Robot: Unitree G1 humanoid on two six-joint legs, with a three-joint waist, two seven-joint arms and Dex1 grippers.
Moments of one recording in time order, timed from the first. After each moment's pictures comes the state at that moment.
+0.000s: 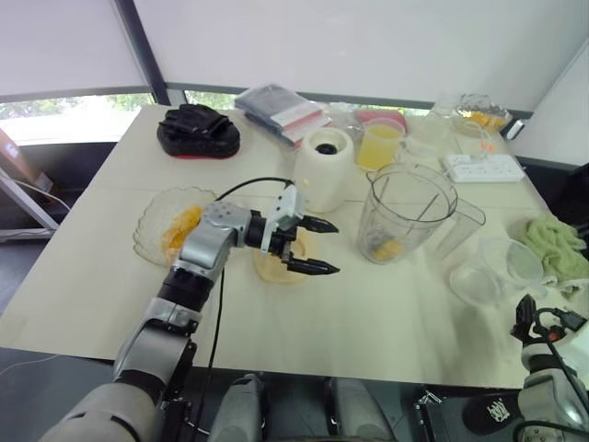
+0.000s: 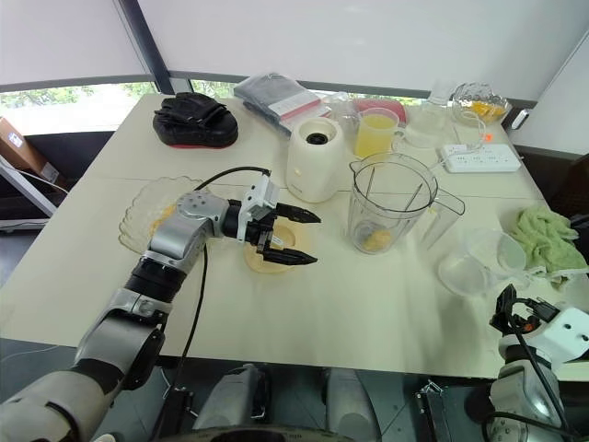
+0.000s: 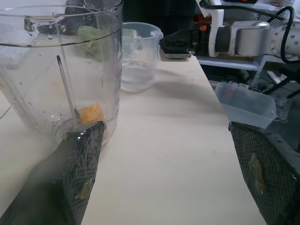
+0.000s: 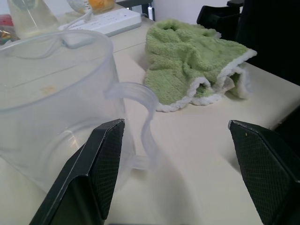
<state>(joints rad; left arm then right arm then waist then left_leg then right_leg) -0.74 0.26 -0.22 0.34 -0.23 0.25 -1.39 0.31 -0.22 -0.57 -0.21 0.49 0.15 -0.08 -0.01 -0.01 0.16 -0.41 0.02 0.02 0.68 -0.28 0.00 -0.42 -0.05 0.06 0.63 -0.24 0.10</state>
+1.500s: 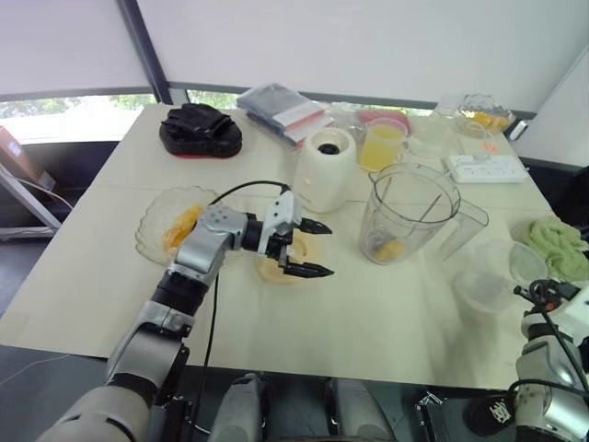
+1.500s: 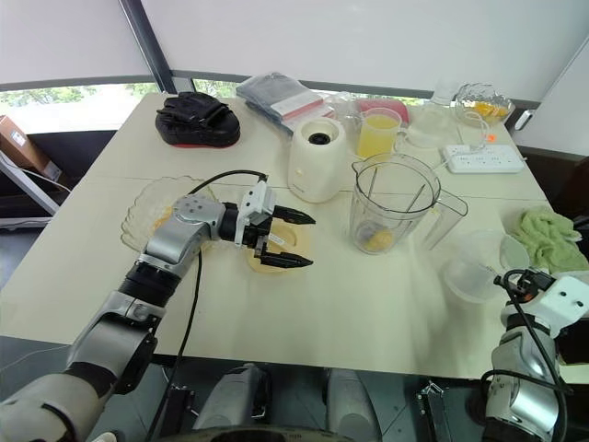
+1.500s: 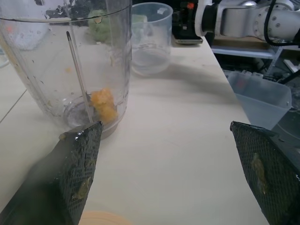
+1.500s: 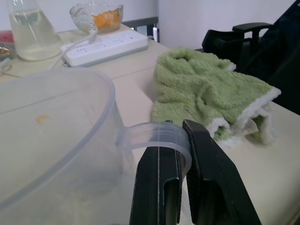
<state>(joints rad) -0.72 0.31 -0.26 0.33 -0.23 0.20 -1.33 0.10 -0.28 -0.60 0.02 0.38 0.08 -0.03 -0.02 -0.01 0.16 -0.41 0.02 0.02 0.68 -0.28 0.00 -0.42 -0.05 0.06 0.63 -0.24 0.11</state>
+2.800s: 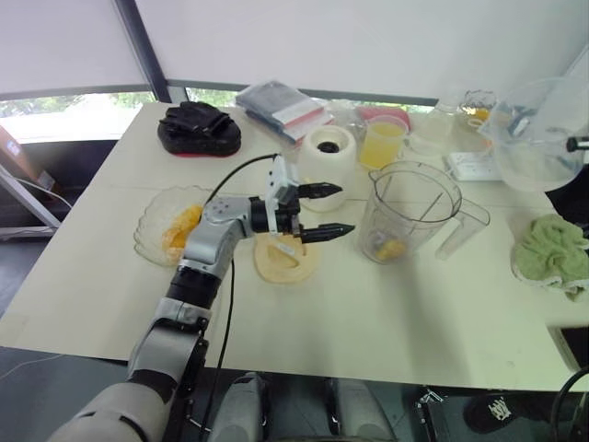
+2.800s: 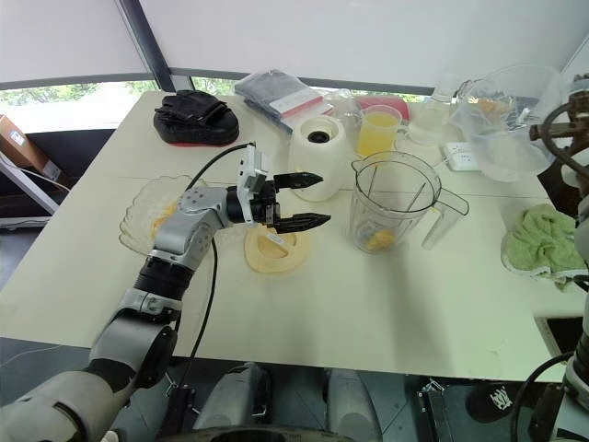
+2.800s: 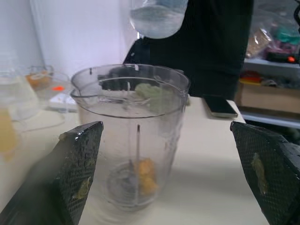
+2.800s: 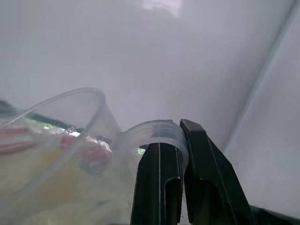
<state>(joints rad) -0.75 0.18 -0.12 0.35 -0.35 0.18 -1.17 -0.33 -0.86 -0.55 -0.48 0.49 0.70 0.04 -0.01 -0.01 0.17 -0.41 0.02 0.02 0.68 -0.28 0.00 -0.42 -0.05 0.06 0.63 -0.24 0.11</state>
